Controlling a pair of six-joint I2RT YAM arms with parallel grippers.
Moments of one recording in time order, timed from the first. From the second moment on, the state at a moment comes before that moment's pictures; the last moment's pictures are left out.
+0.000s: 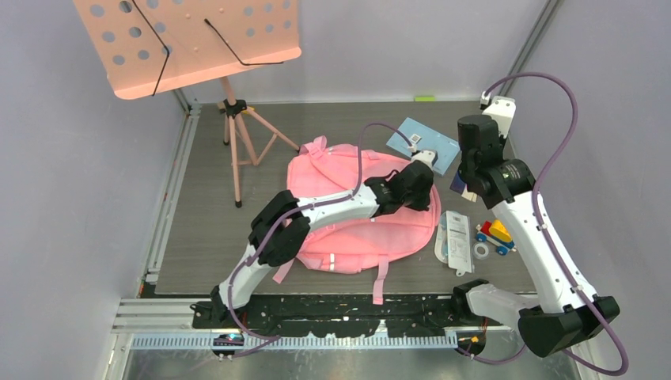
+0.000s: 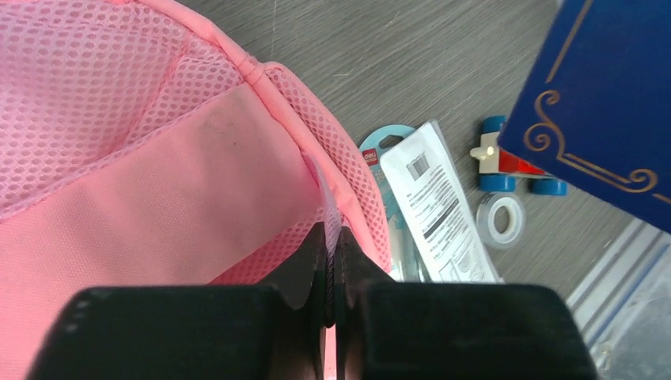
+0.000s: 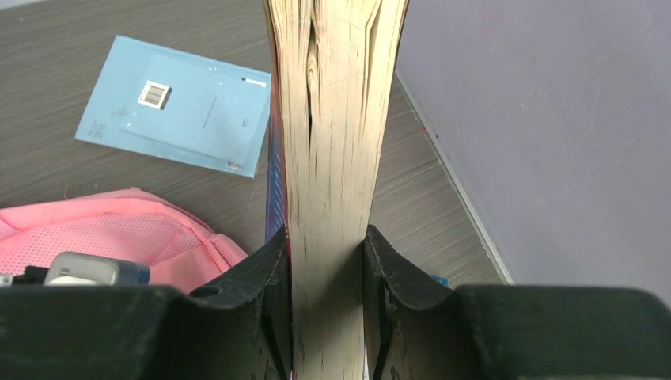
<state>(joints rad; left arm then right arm) -1.09 2.22 1.83 -0.22 -0.14 -0.60 0.31 1.11 1.32 -0.78 0.77 0.26</state>
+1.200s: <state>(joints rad) -0.89 1.47 1.63 -0.61 0.10 -0.39 0.32 0.92 0.91 -0.65 -0.10 0.71</state>
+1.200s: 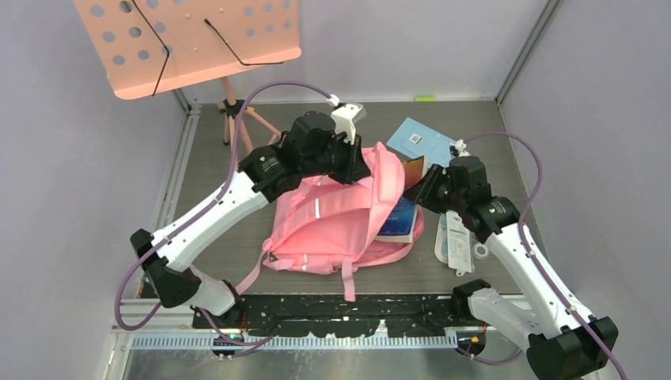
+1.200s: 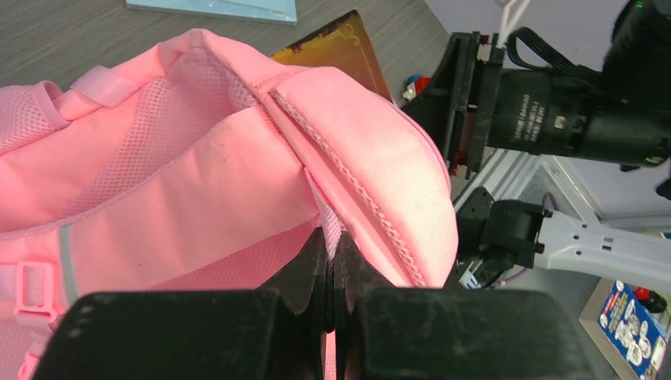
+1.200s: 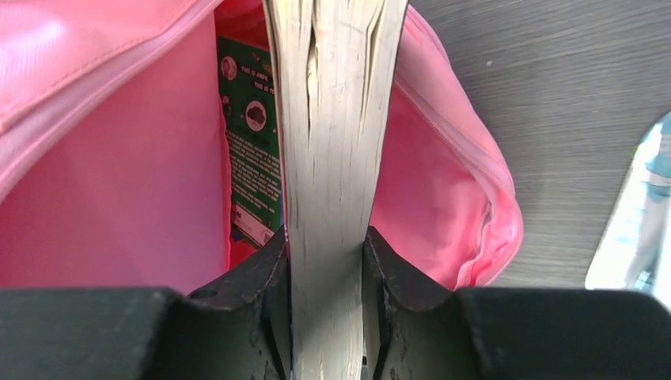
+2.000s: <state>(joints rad) -0.84 1.43 1.63 -0.71 0.16 -0.39 0.65 1.18 0.67 0.05 -0.03 0.92</state>
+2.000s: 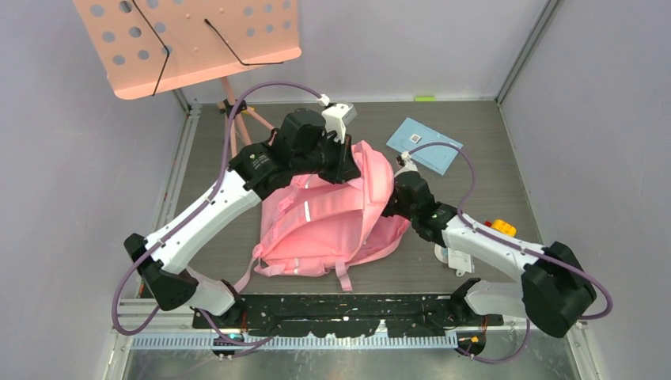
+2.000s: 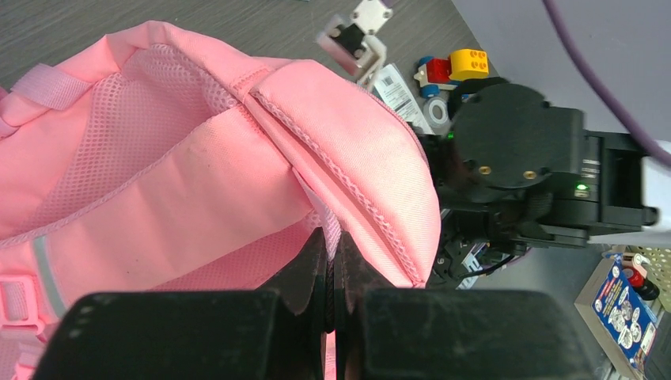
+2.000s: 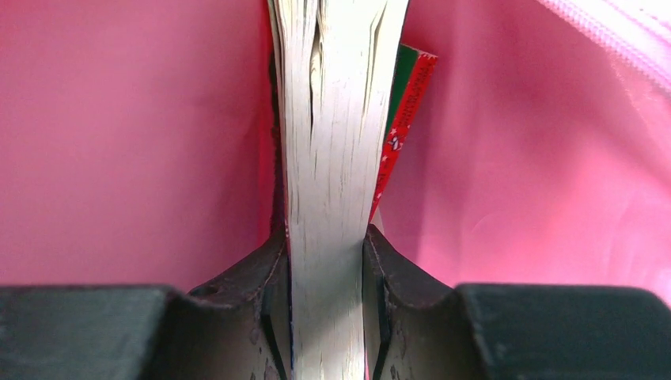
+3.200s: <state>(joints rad) -0.81 1.38 1.56 -0.69 0.17 -0.37 0.72 1.28 0.56 0.34 0.16 1.02</state>
